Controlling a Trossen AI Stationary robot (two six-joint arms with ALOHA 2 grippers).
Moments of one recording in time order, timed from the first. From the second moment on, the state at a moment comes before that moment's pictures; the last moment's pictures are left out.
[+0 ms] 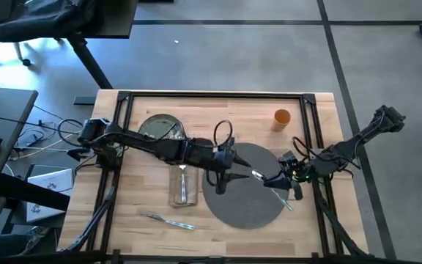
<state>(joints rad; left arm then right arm) -0.18 1.80 1.40 0.21 -0.04 0.15 0.58 0.81 0.51 0.11 0.31 0.83</state>
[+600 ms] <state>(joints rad) -0.20 1.86 1.39 0.34 -0.01 0.40 0.55 0.88 0.51 0.20 0.23 0.87</state>
